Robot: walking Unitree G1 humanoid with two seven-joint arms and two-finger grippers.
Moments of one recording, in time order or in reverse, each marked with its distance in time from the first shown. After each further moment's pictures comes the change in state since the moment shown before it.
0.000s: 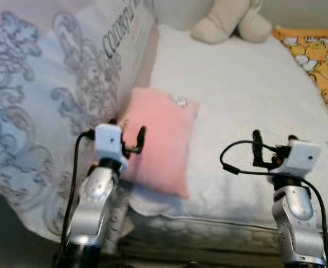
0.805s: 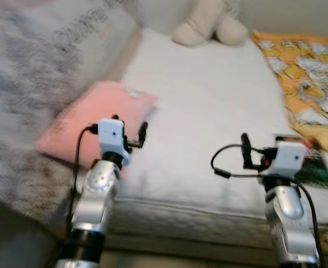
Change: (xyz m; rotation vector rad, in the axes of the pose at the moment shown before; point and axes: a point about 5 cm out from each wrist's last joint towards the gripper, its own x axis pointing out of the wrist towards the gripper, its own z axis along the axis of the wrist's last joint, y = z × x) left arm 0.014 -0.010 -0.013 -0.041 0.041 -0.034; right arm -0.003 0.007 -0.012 -0.033 0.055 0.055
